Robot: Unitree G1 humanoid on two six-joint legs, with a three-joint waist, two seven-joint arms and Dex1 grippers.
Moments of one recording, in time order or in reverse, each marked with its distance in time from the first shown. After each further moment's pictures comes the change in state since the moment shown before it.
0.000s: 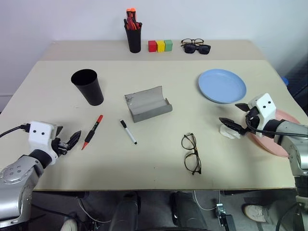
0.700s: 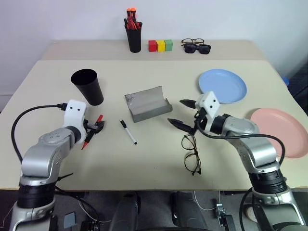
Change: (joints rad) left arm -0.517 -0.069 -0.242 0.033 0.004 0.688 0.237; right arm -0.114 0.305 0.301 -0.327 0.033 0.123 -0.098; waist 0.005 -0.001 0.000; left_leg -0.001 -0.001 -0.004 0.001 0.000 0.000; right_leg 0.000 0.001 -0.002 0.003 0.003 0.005
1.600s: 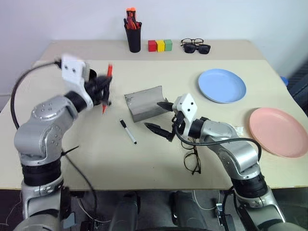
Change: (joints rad) left arm -0.310 -0.067 0.097 0.025 -0.046 -0.503 -0.089; right arm -0.099 0.161 0.103 -0.026 0.005 0.044 -0.105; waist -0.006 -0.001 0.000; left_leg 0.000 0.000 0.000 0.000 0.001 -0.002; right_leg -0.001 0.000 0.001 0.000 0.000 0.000
